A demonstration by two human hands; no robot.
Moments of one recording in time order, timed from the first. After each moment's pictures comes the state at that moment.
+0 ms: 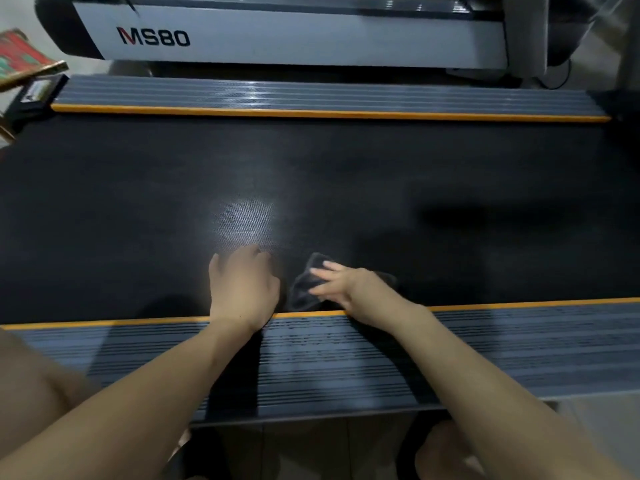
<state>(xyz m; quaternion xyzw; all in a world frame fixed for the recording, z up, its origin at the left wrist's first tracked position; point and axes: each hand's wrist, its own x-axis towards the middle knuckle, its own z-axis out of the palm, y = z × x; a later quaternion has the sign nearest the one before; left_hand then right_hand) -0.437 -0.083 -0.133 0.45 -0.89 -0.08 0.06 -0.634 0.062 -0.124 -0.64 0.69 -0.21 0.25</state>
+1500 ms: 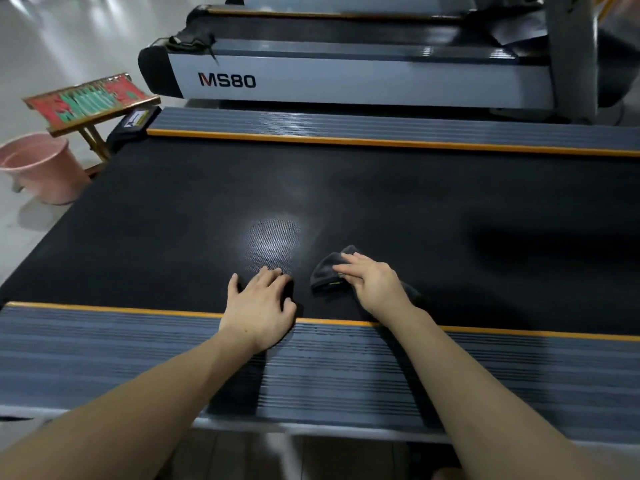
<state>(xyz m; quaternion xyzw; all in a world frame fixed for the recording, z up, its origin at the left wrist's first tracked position) -0.353 -0.111 -0.135 0.41 -0.90 -0.13 0.01 -0.584 -0.010 -0.143 -0.56 0.75 -0.31 0.16</state>
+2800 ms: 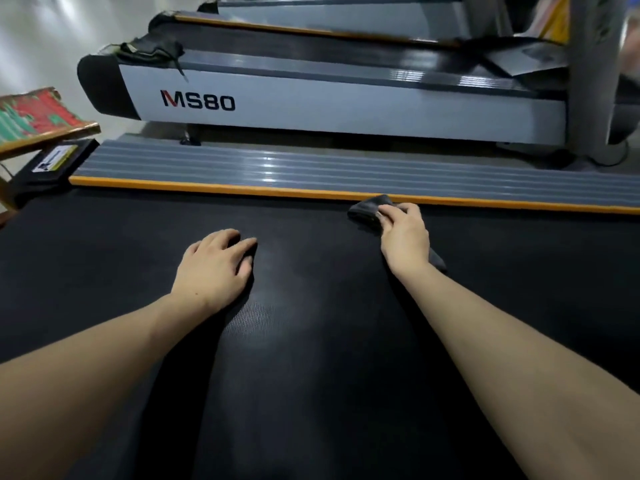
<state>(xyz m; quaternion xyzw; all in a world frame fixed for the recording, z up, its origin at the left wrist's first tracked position) -0.453 -0.446 -0.163 0.40 -0.91 -0.07 0.11 -0.762 -0.304 -0.161 -0.35 0.87 -0.34 -0.03</state>
